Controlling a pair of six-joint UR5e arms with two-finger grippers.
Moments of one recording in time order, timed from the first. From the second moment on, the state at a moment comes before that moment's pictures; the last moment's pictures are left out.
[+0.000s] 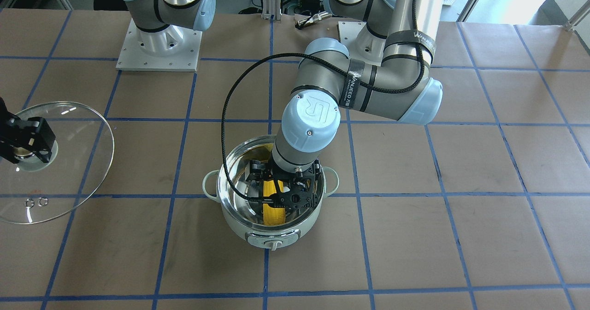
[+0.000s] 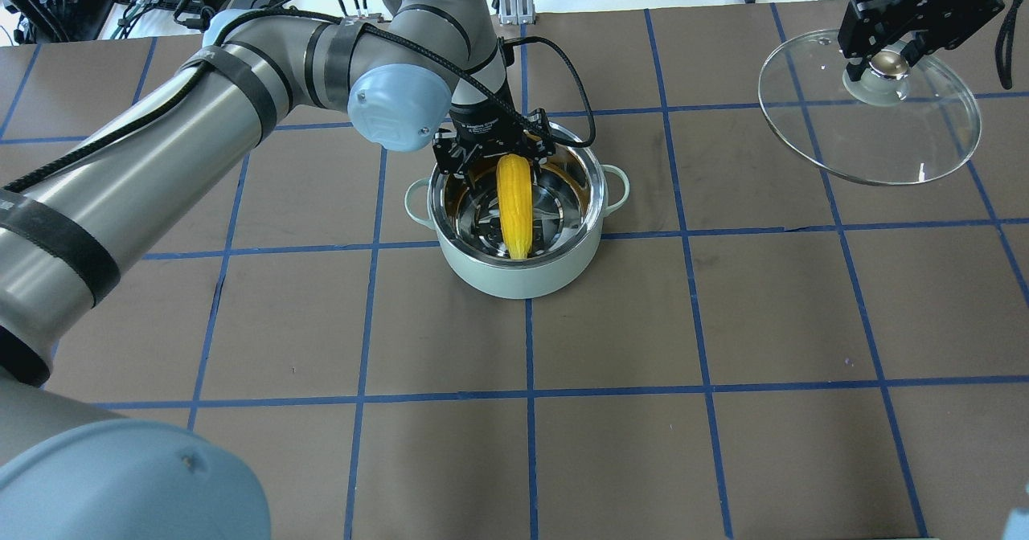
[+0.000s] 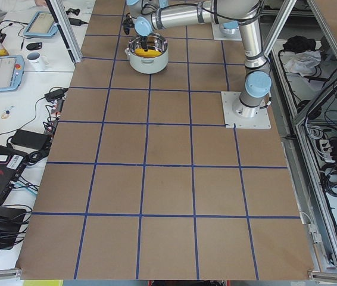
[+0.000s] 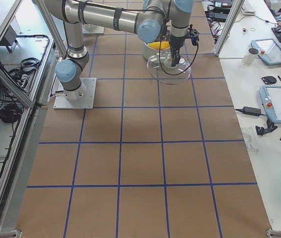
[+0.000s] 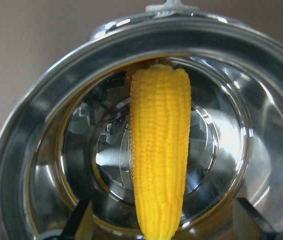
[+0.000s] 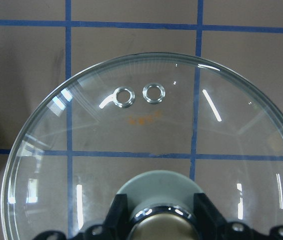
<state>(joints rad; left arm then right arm) -1.86 -2.06 -1.42 -1.31 1.41 -0.34 1.30 -1.38 1.41 -1.64 -1.56 -0.30</state>
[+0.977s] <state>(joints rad) -1.62 -1.84 -1.36 -1.54 1.60 -0.04 1.61 -1.38 1.40 -1.68 -1.57 0.09</state>
